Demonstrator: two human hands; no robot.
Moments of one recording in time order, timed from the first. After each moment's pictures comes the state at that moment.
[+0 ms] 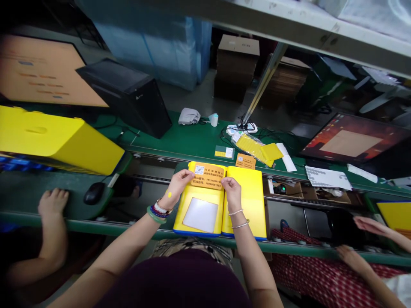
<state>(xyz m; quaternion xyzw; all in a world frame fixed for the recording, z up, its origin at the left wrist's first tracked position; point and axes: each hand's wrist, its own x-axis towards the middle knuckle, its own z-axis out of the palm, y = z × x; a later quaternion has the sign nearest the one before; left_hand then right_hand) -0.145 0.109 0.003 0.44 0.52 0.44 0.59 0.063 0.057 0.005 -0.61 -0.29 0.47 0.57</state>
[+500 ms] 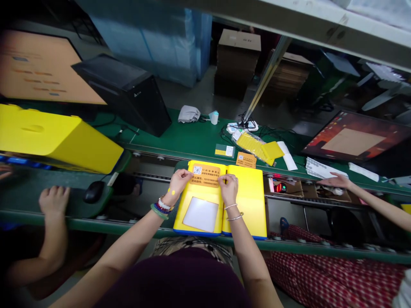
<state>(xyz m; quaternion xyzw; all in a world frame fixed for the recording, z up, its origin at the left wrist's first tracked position) -0.155 0.123 -0.044 0.55 0.62 0.37 0.41 0.064 0.075 -0.027 -0.73 -0.48 0.27 0.41</state>
